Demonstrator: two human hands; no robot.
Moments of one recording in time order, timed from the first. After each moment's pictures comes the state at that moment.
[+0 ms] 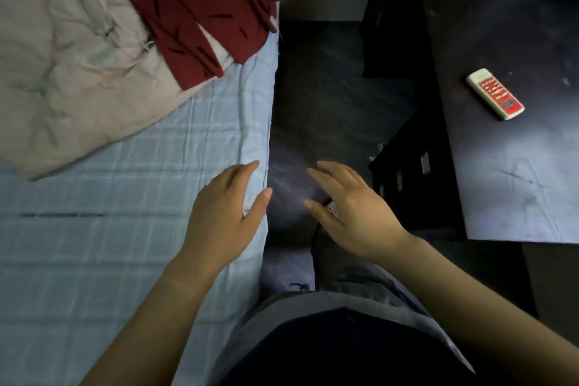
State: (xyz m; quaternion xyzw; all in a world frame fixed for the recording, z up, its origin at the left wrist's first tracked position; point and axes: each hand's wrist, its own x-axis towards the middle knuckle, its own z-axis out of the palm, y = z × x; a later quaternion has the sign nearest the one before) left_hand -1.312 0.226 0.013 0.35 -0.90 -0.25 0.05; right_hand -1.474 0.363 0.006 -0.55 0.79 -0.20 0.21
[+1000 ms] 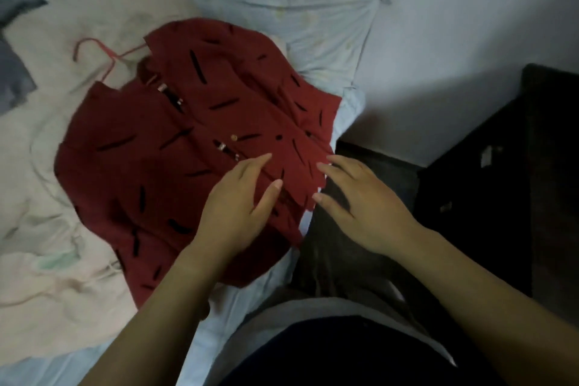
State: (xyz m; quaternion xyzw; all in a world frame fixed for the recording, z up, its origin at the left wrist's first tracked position) left_hand -1.734 -0.317 0.025 0.46 -0.84 -0.26 0.16; right_hand -1.930 -0.234 0.037 -0.67 0.70 -0.16 0.20
